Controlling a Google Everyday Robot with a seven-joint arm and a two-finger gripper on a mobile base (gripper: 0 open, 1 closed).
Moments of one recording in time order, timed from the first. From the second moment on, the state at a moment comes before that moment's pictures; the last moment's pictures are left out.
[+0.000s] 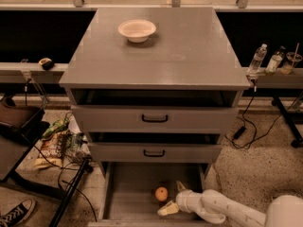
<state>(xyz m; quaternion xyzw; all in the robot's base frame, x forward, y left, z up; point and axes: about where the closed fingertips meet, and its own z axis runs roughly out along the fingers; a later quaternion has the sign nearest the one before) 0.536 -0.096 0.175 -0.39 0.81 0.23 0.37</state>
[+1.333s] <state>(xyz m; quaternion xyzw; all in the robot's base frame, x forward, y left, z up) 0.383 -0.197 0.365 -0.47 0.84 0.13 0.23</state>
